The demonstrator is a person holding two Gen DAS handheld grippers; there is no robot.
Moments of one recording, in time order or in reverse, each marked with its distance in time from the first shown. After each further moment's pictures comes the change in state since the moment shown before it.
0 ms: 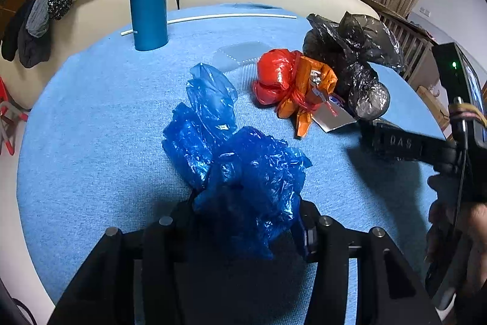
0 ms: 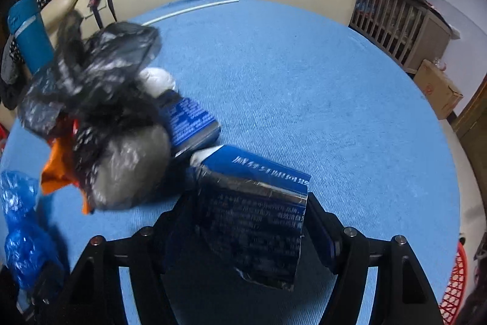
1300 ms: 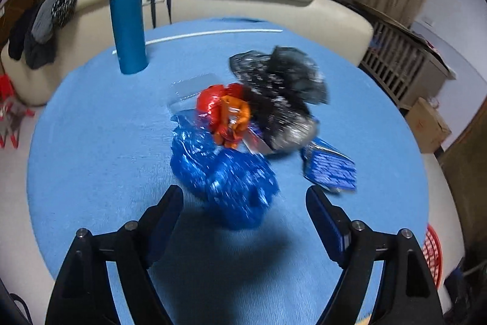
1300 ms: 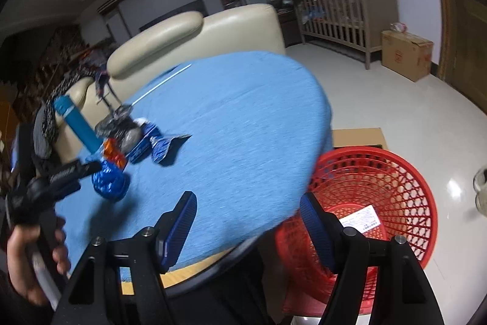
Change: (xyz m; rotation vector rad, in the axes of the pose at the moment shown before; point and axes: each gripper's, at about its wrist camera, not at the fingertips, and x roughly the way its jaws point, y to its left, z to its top) left arm -0.029 -0.081 0.030 -0.063 -0.001 0.017; right arm -0.176 -0.173 -0.156 0.278 -0.229 0.126
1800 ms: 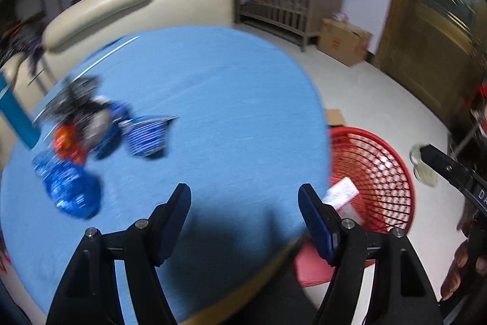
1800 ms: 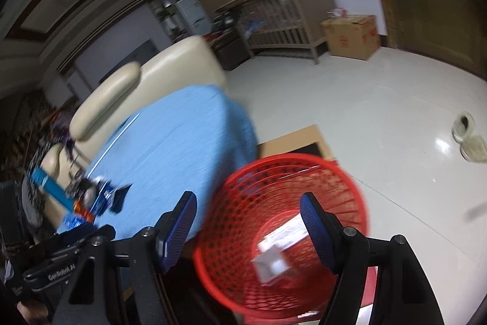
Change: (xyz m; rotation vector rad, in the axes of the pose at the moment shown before) left arm -0.042 -0.153 -0.078 0.505 0.038 -0.219; right arm -0.041 -0.121 0.000 0.265 -0.110 -0.080
